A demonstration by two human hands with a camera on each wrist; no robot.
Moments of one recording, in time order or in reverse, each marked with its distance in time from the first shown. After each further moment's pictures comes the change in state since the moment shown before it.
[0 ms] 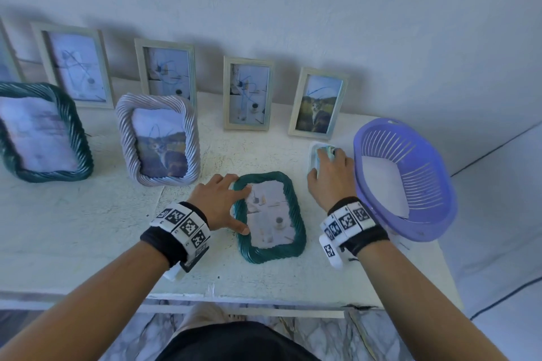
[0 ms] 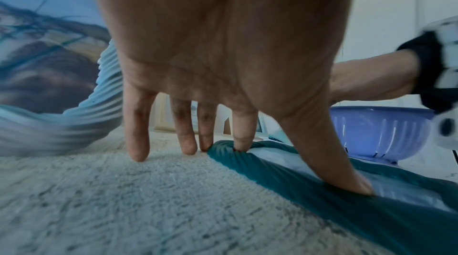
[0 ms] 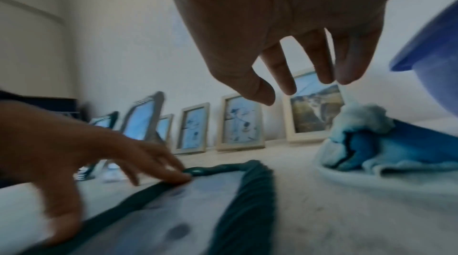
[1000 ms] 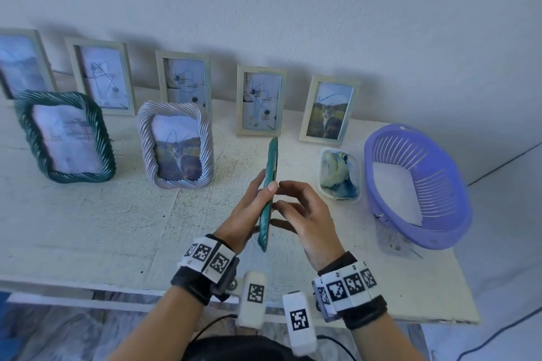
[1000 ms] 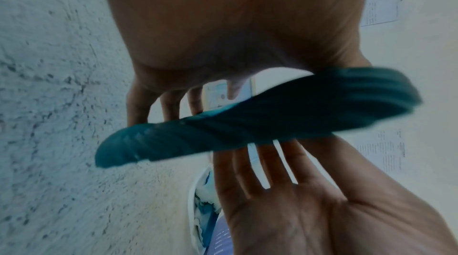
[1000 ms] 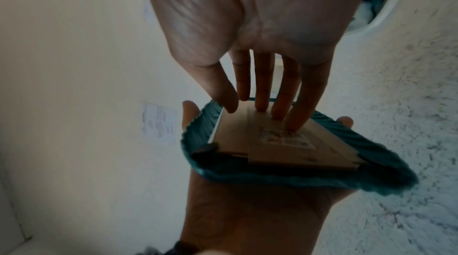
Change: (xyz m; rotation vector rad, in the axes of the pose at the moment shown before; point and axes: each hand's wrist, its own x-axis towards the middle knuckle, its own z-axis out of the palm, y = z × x) left_hand -0.038 0.065 -0.009 -1.738 0.164 -0.054; right_hand -0.097 -0.062 -0.030 1.592 -0.230 0.022
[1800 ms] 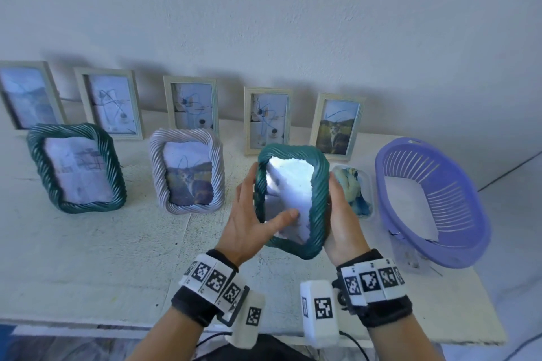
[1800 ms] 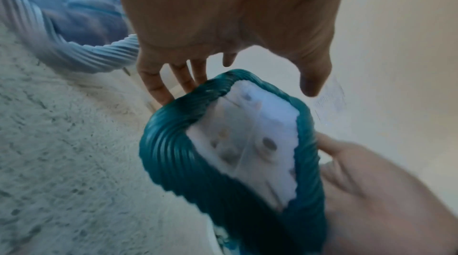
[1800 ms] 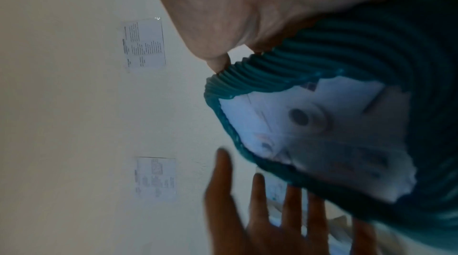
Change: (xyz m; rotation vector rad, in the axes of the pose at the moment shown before) left_hand 0.010 0.018 -0.032 0.459 0.227 0.387; right_hand 0.037 -0.036 0.006 0.387 0.042 0.238
